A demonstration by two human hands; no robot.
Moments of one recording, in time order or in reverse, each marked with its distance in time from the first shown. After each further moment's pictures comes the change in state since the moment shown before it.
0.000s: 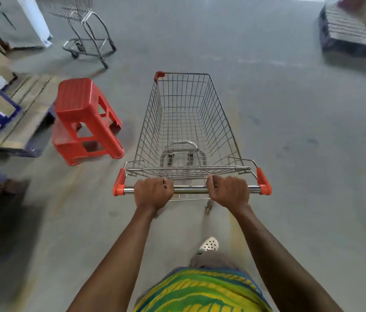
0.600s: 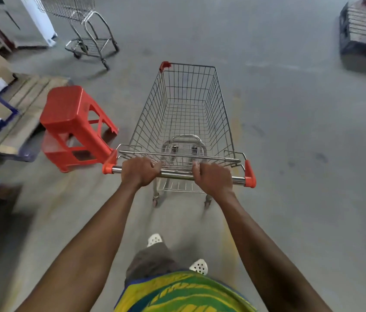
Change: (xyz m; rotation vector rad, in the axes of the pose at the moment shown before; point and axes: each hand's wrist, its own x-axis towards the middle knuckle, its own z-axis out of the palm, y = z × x) left_hand 0.214 0.067 -0.004 0.081 -0.126 0.012; right_hand 0.191 0.074 0.022 0.037 -0.090 -0.031
